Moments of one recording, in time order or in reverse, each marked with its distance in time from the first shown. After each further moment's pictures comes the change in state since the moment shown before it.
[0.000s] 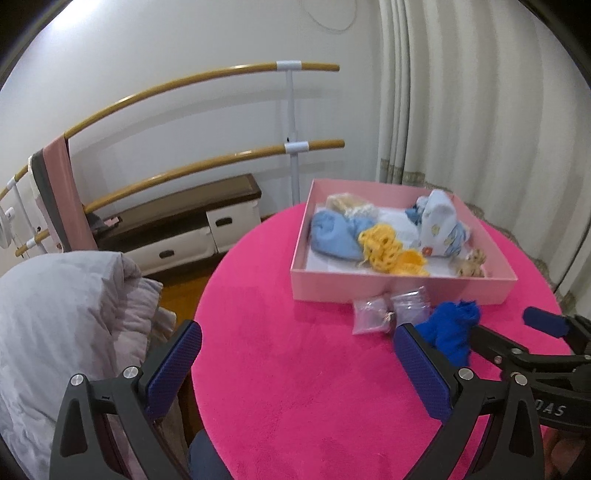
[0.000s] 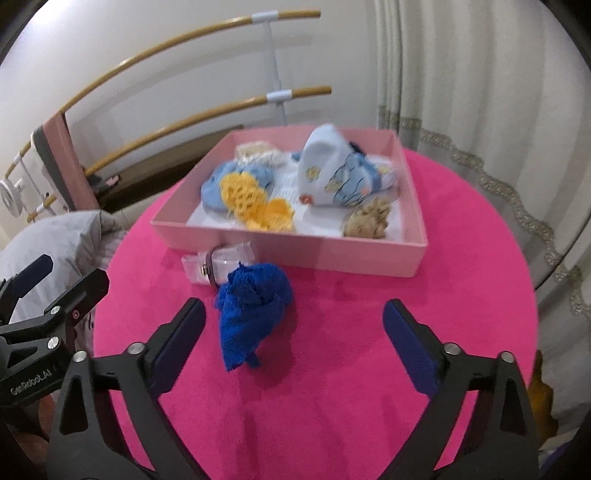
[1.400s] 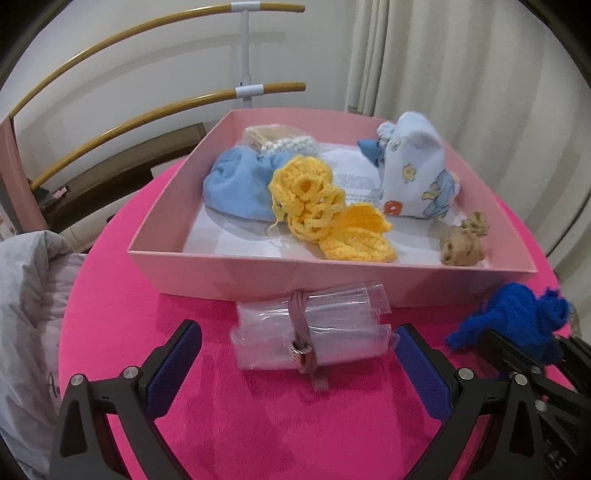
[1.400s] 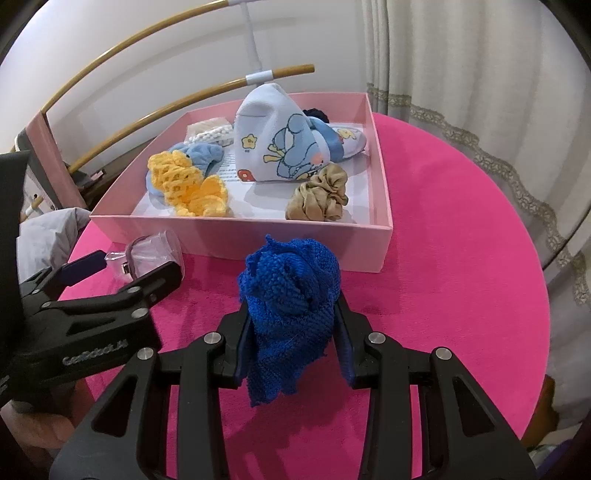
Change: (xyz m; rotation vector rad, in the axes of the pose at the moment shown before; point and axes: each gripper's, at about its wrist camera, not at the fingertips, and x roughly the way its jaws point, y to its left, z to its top) left arm 0.166 -0.072 0.020 0.032 0.206 -0.119; right arm 0.037 -0.058 -0.002 0.052 0.036 -0.036
